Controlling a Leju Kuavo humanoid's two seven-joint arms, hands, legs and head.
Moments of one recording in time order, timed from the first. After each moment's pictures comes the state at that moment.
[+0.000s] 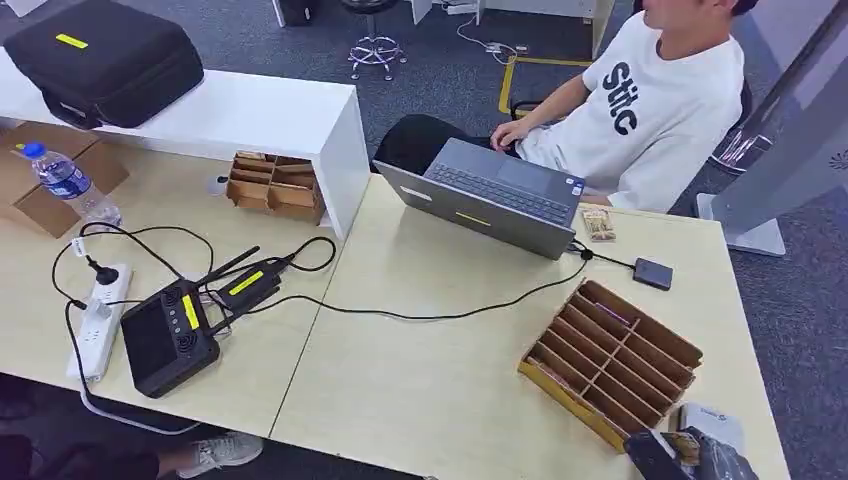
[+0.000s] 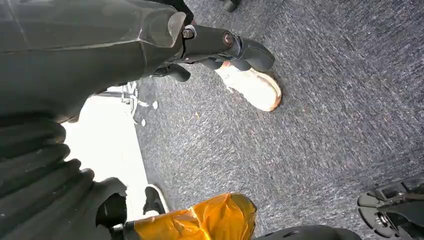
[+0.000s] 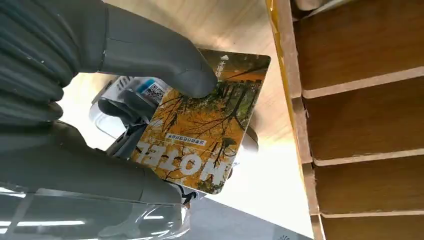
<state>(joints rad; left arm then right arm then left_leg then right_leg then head) -0.05 -0.24 0.85 -0.24 -1.53 -0.02 0.21 0.21 0.13 -0.30 -1.58 1.16 0.23 -0.13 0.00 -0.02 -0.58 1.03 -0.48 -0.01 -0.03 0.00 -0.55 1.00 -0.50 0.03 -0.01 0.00</state>
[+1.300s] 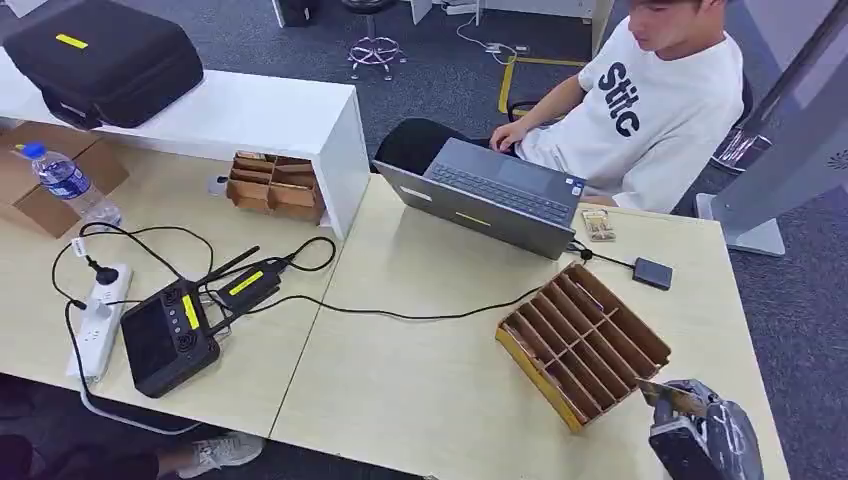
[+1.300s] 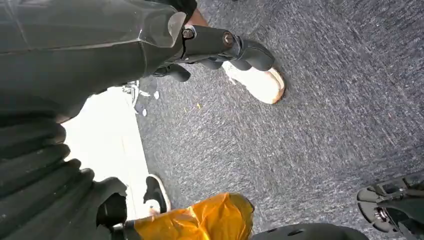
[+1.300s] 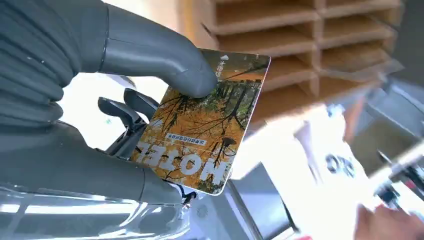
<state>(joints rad) -0.05 -0.25 0.89 -0.24 -1.53 -0.02 0.21 0.19 0.07 -0.19 -1.71 0.77 0.15 -0.31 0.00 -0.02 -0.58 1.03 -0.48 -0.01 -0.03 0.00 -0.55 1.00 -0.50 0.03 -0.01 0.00</state>
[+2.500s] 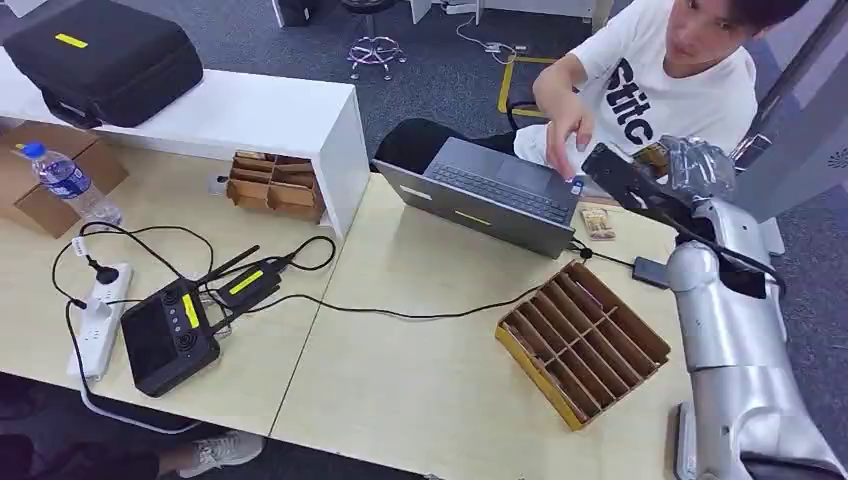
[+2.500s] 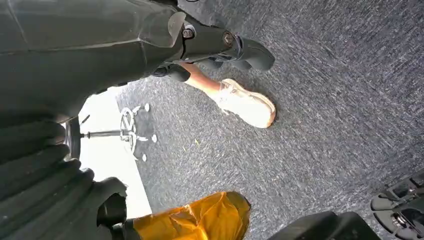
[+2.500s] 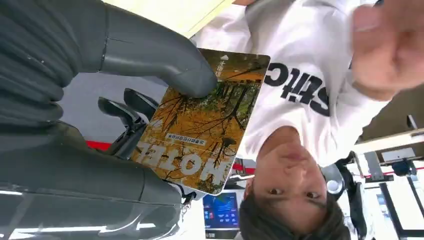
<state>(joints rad) -0.05 -0.22 0.67 -0.24 -1.53 -0.08 0.21 -0.86 0.03 0.13 -0.91 1.22 0.13 0.11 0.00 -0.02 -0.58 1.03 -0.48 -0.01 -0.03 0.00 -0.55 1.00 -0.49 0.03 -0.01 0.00</state>
